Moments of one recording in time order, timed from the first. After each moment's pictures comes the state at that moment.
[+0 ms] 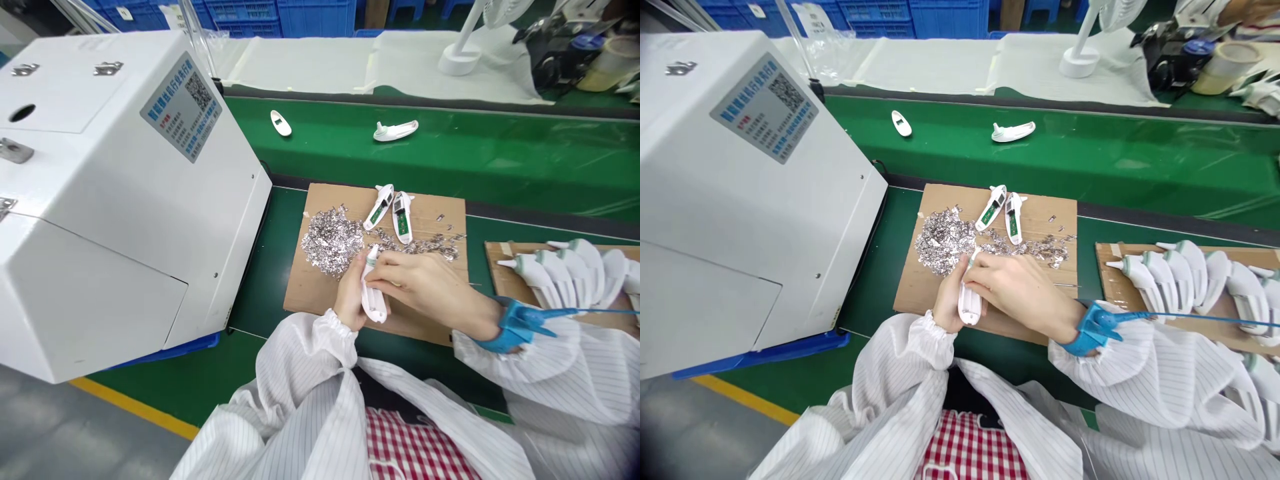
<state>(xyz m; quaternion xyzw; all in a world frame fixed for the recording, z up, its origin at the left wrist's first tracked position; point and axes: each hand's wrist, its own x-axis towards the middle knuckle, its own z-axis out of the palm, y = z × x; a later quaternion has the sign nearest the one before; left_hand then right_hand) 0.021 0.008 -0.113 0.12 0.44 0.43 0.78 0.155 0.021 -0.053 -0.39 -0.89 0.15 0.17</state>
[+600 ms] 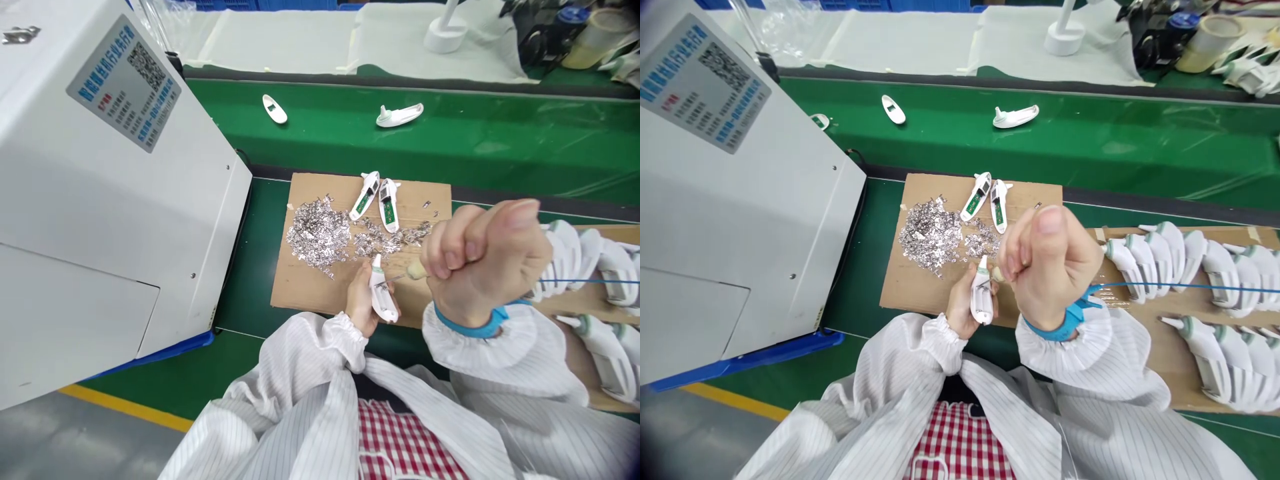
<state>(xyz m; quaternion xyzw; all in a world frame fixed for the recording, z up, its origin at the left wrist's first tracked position) 0.056 -0.012 -0.127 0.04 0.42 0.36 0.83 0.131 0.017 -0.024 -0.34 -0.44 0.33 0.76</state>
